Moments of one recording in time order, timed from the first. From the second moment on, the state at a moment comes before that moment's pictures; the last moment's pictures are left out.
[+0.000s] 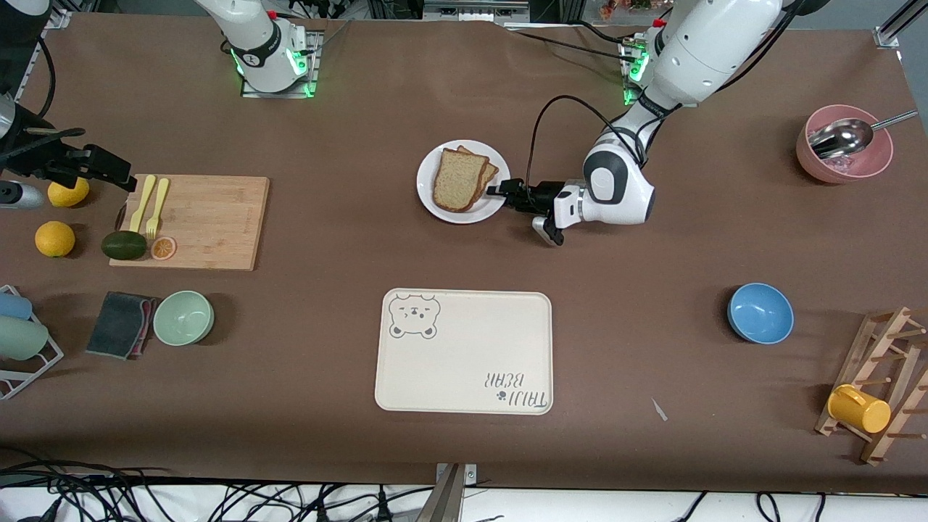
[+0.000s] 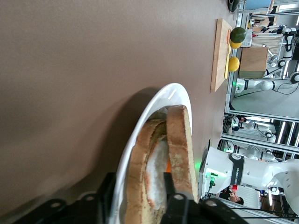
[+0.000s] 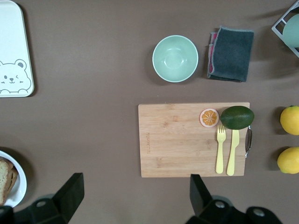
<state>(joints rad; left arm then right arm) -0.20 0.62 -0.34 -2.16 -1.48 2.24 1.01 -0.01 0.02 -0.01 -1.64 0.02 1.61 0.03</state>
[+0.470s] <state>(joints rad) -0.20 0.62 -0.34 -2.16 -1.48 2.24 1.01 -0.01 0.02 -0.01 -1.64 0.02 1.61 0.03</state>
